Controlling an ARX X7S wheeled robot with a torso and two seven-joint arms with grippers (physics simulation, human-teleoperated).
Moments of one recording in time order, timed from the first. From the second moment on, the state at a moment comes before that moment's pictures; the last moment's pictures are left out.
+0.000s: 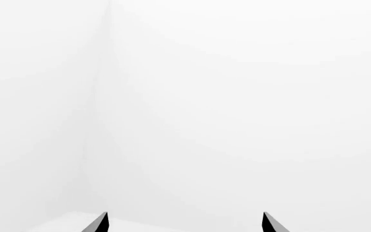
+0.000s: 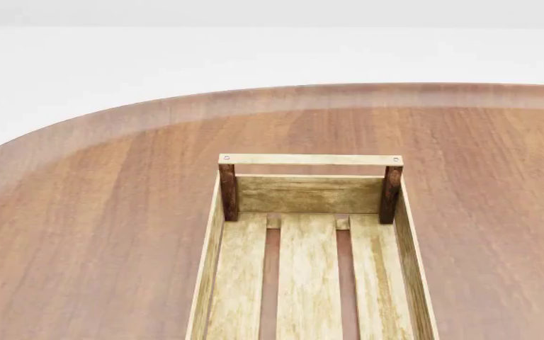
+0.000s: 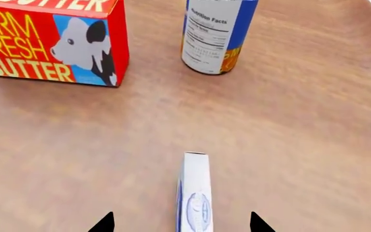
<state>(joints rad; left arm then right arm) 0.19 -0.36 0.19 0.22 -0.22 0.52 -0.45 -0.17 0.34 0.46 0.19 0.65 0.28 0.76</state>
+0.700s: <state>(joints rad) 0.19 -0.37 0.19 0.22 -0.22 0.52 -0.46 -0.12 0.35 0.44 0.32 0.62 0.26 0.73</state>
